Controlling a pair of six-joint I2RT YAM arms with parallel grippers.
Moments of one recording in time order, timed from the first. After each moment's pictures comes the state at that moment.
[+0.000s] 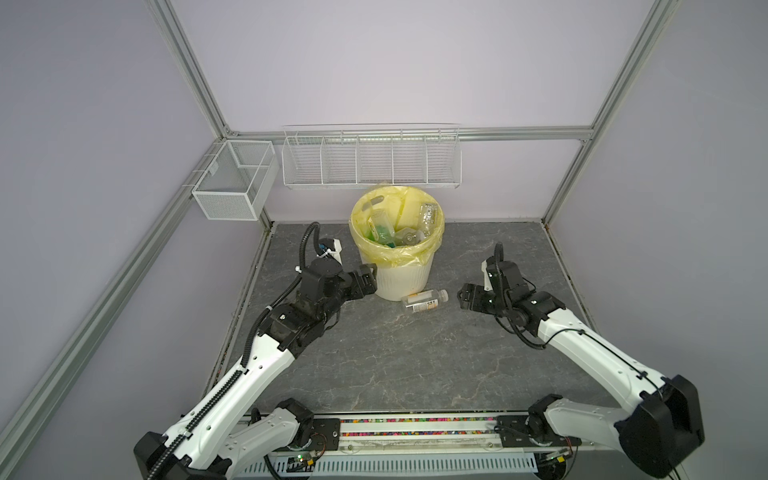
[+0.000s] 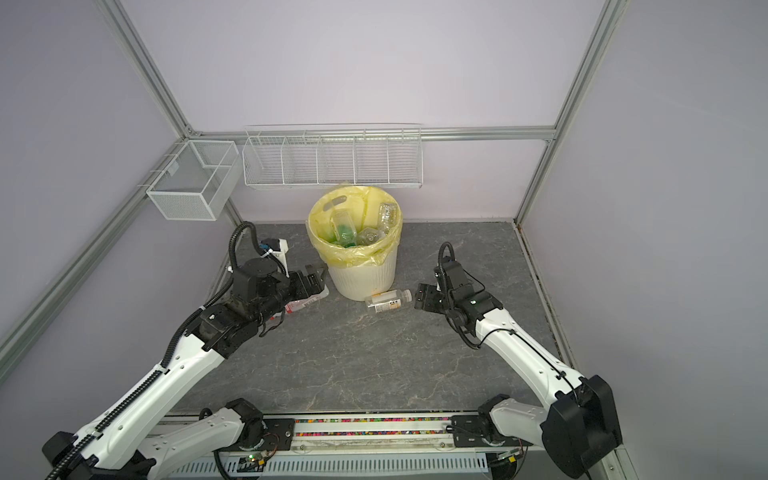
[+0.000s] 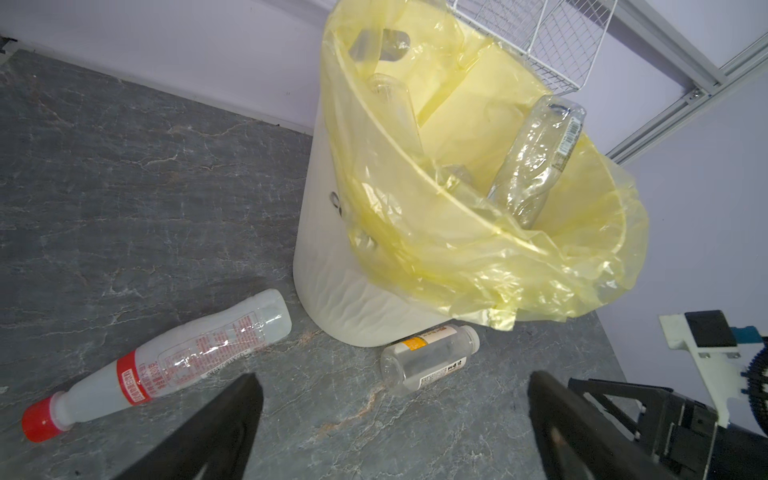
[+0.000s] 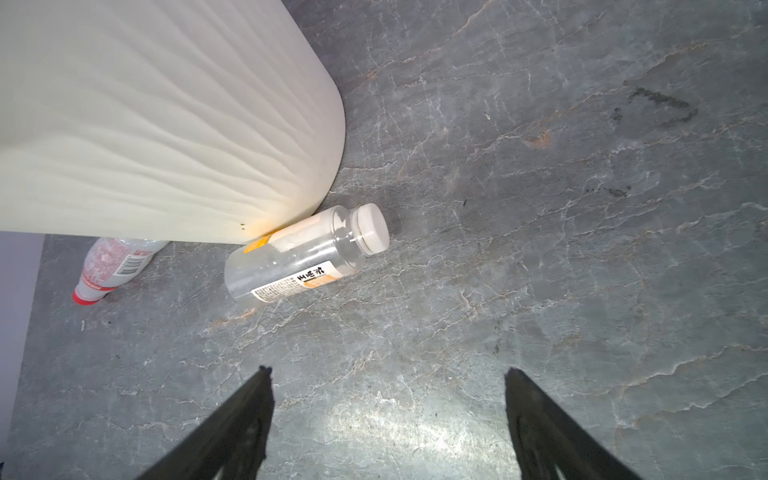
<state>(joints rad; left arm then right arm) -0.61 1.01 1.01 -0.46 -0.16 -0.59 0.48 1.23 0.91 -0.56 0.02 0.59</state>
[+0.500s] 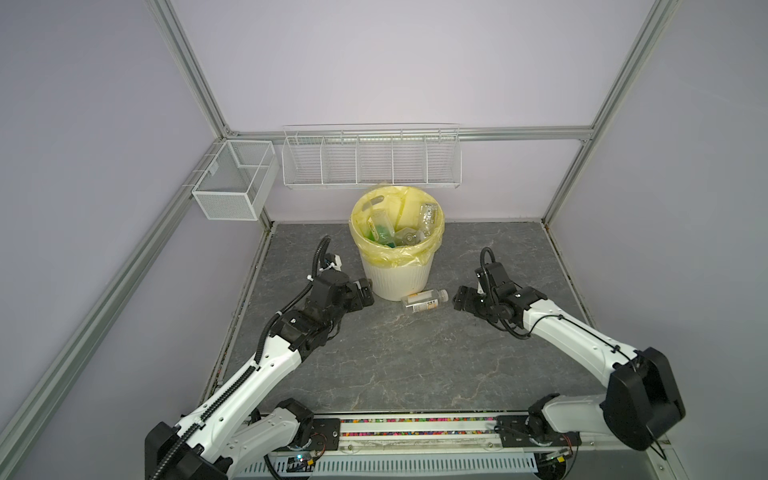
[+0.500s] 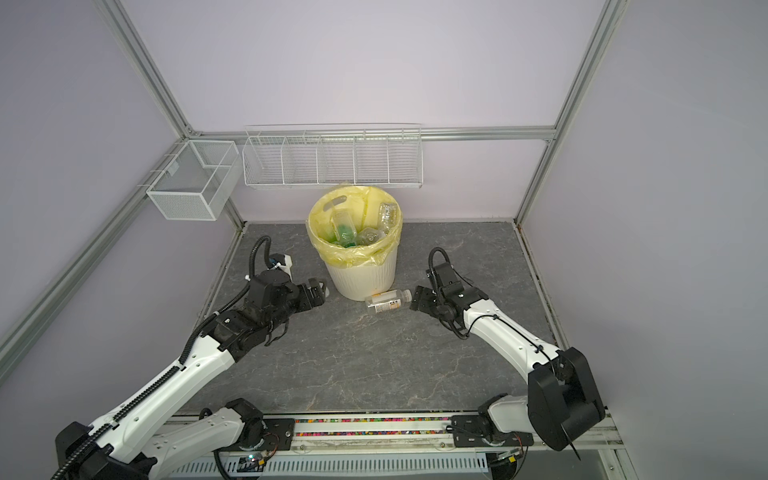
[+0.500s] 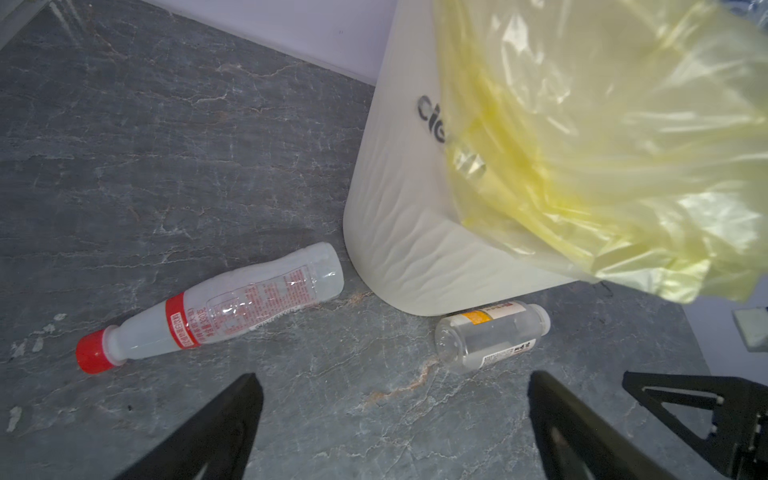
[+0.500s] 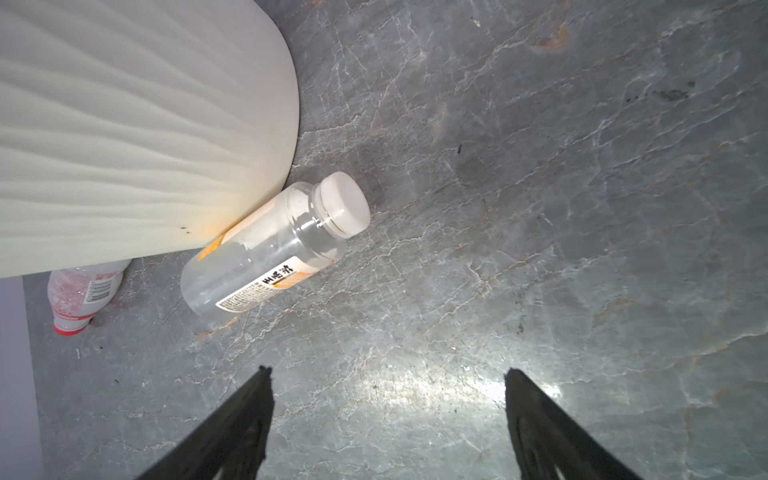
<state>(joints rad) -0.60 1.01 0.86 -0.45 -0.24 -0.61 0.48 1.36 0.91 -0.53 -0.03 0.76</state>
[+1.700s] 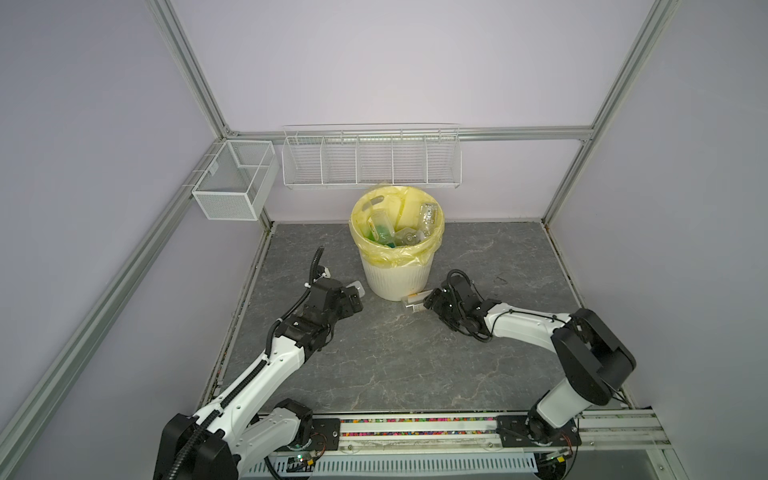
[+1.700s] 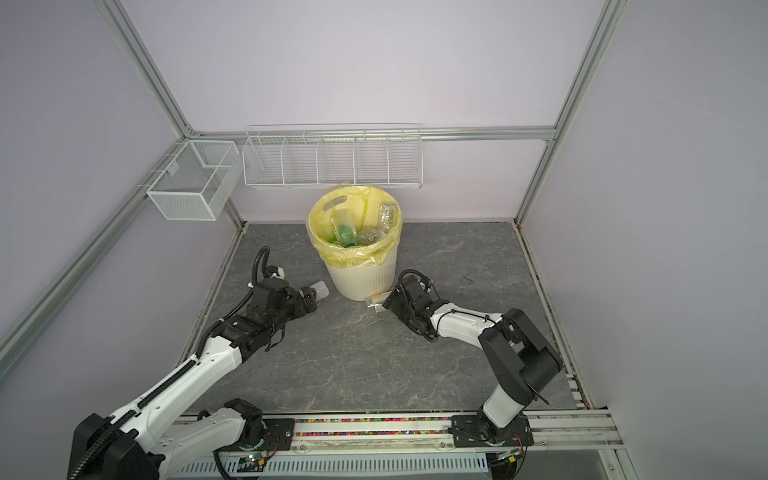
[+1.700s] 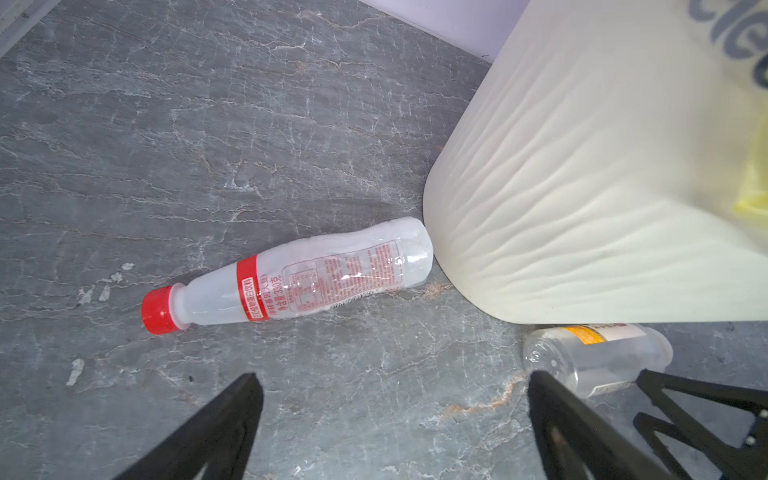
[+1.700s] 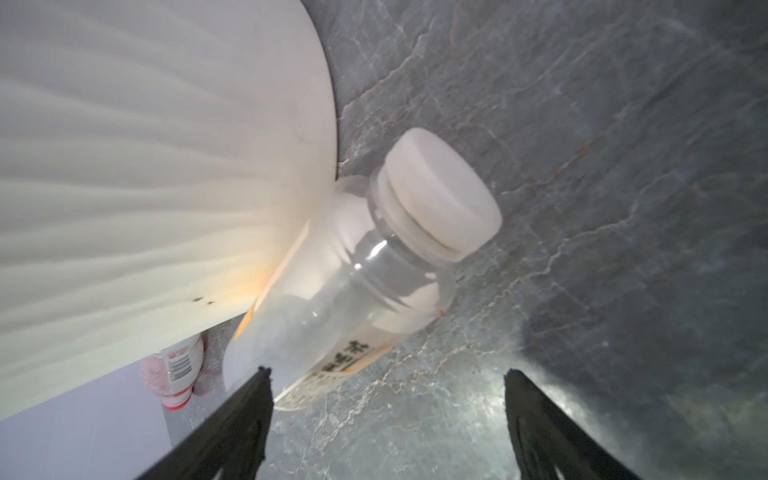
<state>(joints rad) -0.47 1.04 0.70 -0.35 -0.23 -0.61 0.67 1.65 0.83 -0.04 0.02 1.23</state>
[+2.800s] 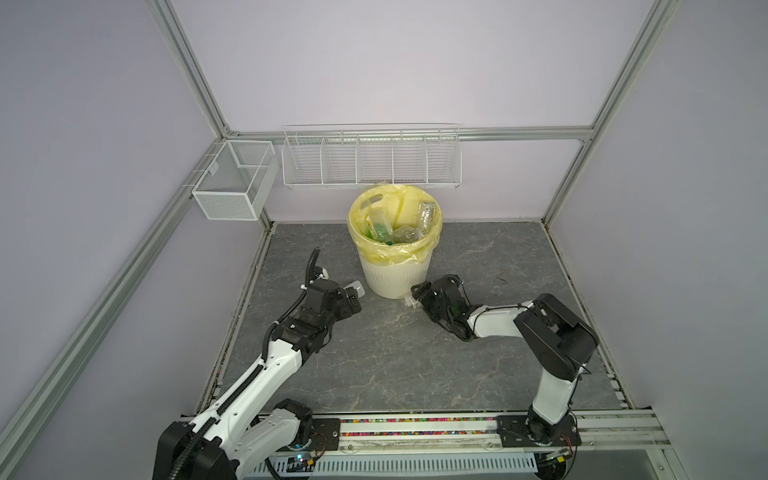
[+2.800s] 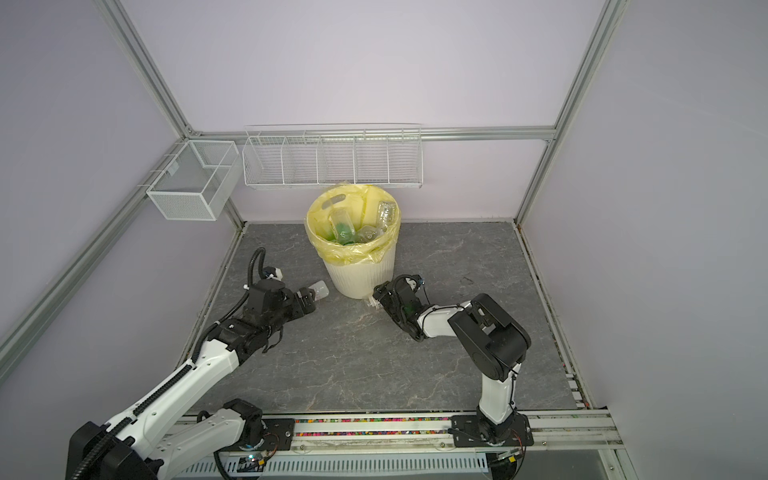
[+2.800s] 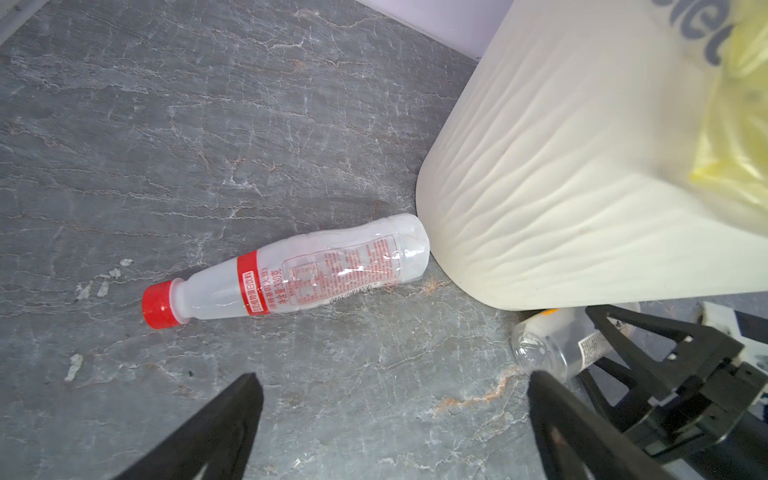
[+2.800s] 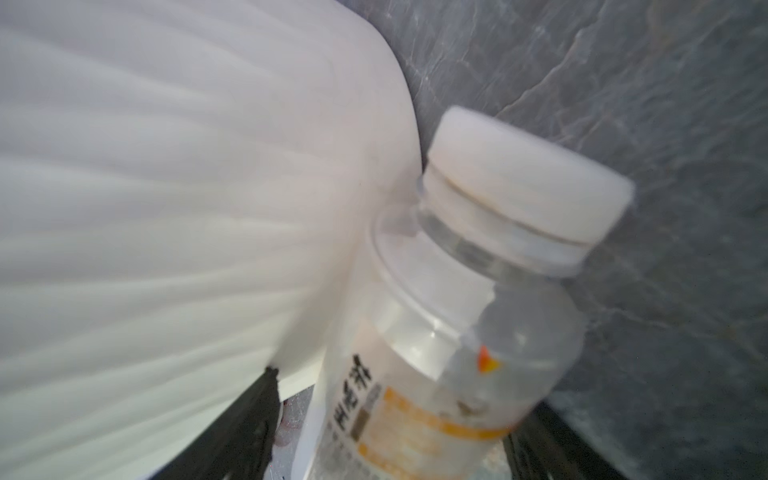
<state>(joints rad) -0.46 1.01 0.70 -0.37 -0.20 -0.61 0.70 1.85 0.84 0.40 0.06 1.36</state>
